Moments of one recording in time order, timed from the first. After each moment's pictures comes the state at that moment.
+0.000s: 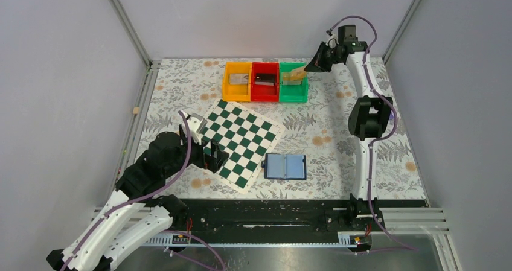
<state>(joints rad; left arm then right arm) -0.65 0.56 0.80 -0.67 0.07 -0.24 0.05 2.42 2.42 -0.90 -0.64 0.42</state>
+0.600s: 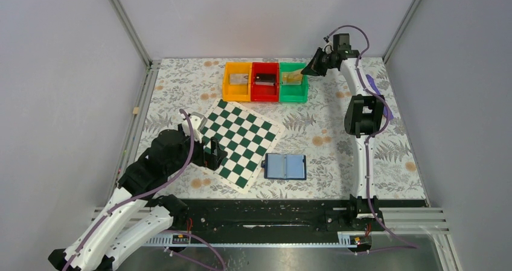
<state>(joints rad) -0.62 0.59 0.79 -0.69 0.04 -0.23 0.05 2.57 2.45 -0.74 -0.64 0.50</state>
